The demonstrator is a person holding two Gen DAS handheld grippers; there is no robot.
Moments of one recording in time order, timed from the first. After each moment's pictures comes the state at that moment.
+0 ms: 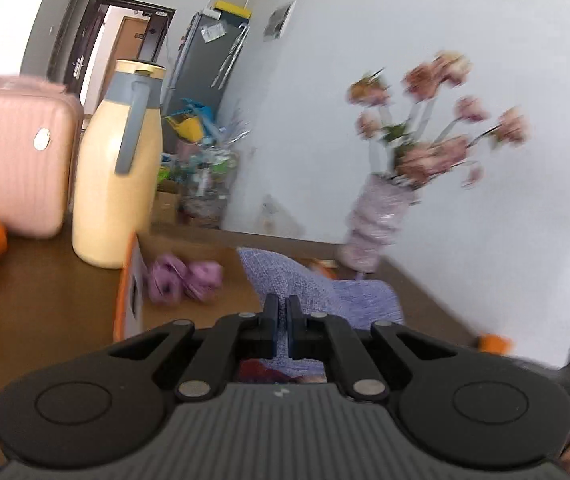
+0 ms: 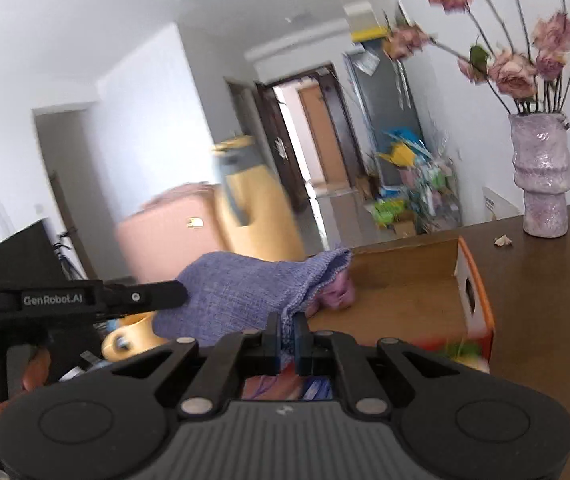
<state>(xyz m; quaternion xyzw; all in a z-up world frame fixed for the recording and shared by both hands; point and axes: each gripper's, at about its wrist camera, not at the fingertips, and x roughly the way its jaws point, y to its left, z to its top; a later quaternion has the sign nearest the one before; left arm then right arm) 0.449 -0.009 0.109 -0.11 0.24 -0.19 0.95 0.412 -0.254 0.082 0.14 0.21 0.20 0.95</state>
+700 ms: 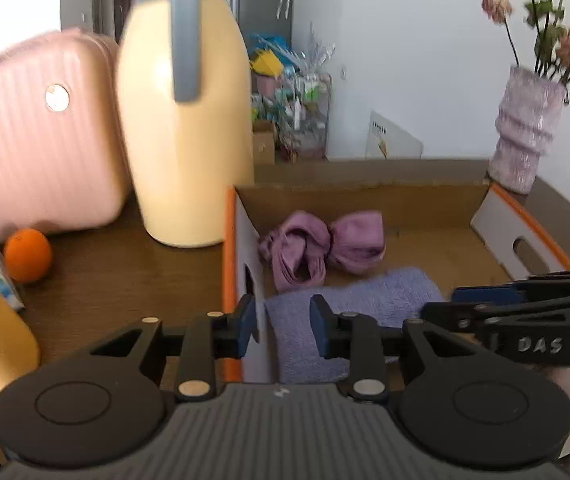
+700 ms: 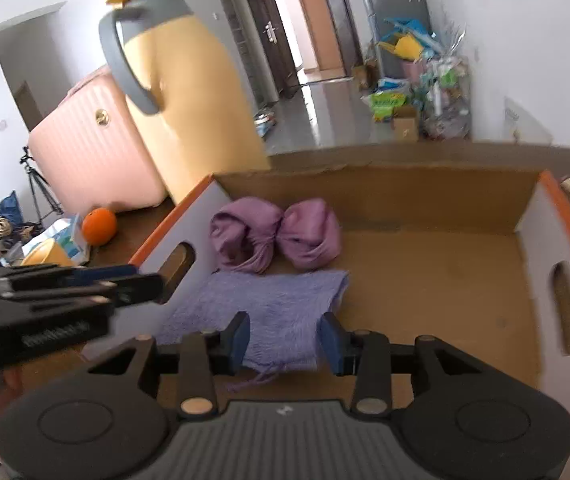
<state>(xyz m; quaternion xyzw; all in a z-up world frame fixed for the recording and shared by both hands) 0.576 -0.001 0.035 0.02 0.33 -0.07 0.94 0.607 -0.204 0.007 0.07 0.37 0.20 0.90</state>
